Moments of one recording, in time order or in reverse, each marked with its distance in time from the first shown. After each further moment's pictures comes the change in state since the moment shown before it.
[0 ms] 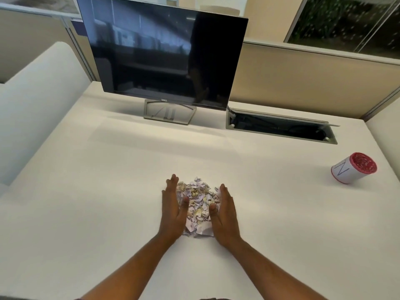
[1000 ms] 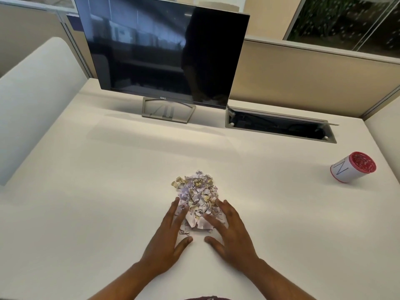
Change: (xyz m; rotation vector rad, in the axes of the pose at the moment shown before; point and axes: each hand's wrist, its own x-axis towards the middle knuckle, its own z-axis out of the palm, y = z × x) left_hand -0.056 -0.032 -0.030 0.325 -0.357 0.221; right_hand -0.038 0.029 -0.023 -0.380 -0.083 -0.457
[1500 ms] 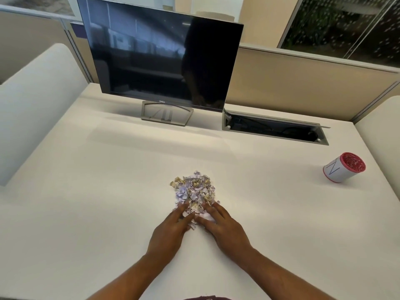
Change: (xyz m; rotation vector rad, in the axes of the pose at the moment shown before) left_hand 0.014 0.022 0.001 0.219 0.048 -0.072; right_hand 0.017 -0.017 -0.013 -0.241 -0.125 -0.041
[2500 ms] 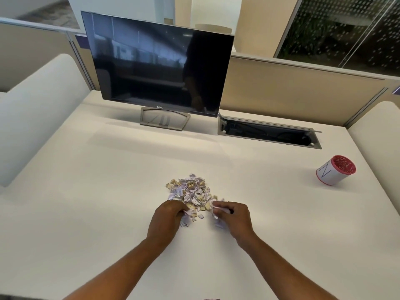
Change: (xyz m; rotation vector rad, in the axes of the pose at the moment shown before) left_hand 0.032 0.020 -0.024 -0.189 0.128 -0.079; right_hand 0.015 0.025 -0.040 1.284 0.171 0.818
